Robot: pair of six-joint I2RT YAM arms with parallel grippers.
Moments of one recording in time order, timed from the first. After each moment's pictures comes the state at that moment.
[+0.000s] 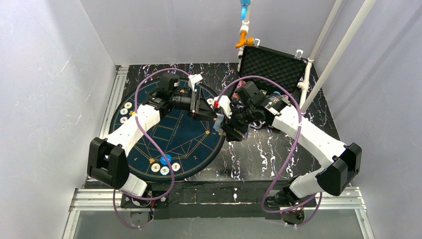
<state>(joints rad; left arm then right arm) -0.41 1.48 1.19 -0.31 1.10 -0.67 0.76 1.41 1.40 -0.97 -0.43 -0.43</state>
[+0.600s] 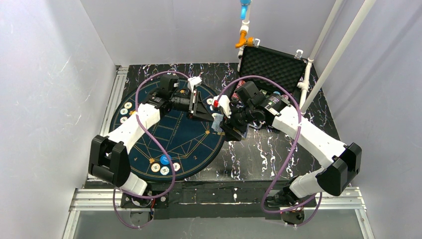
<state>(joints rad) -0.40 1.51 1.19 -0.34 1.13 -0.67 0.76 1.41 1.39 -0.94 -0.46 -0.42</state>
